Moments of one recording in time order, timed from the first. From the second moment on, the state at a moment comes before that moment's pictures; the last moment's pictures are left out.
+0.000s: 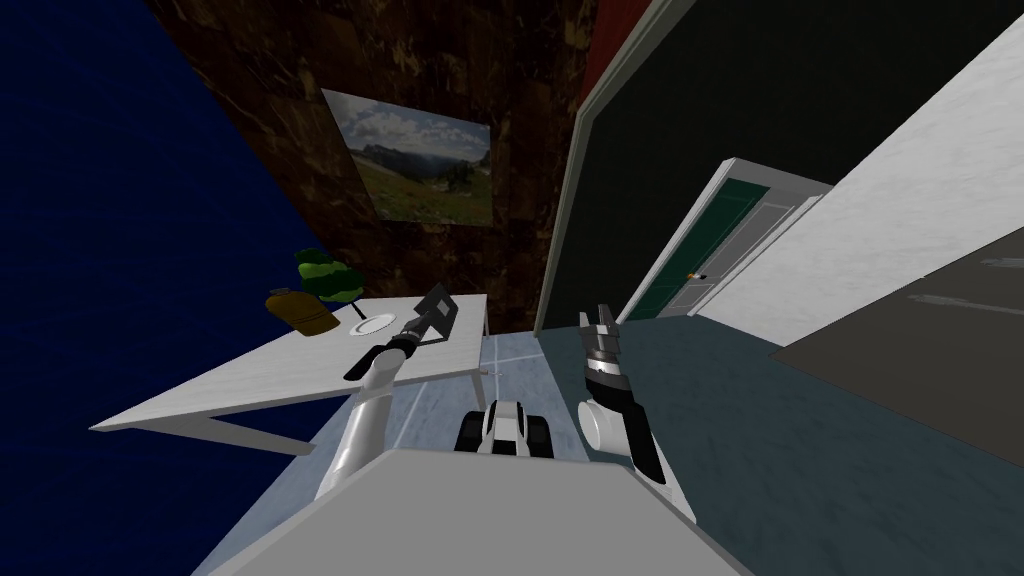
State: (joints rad) left arm -0.03 0.05 0.58 -1.71 1.02 0.36 1.00; right arm 0.46 -0.03 0.06 -2.26 -0.11 -0.38 0.08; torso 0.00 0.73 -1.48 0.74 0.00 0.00
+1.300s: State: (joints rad) left arm -0.02 0.07 0.57 -1.55 1.34 0.28 1.07; right arm 0.46 -0.03 0.06 -2.26 -0.11 -0.38 0.08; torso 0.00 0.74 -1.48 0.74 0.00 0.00
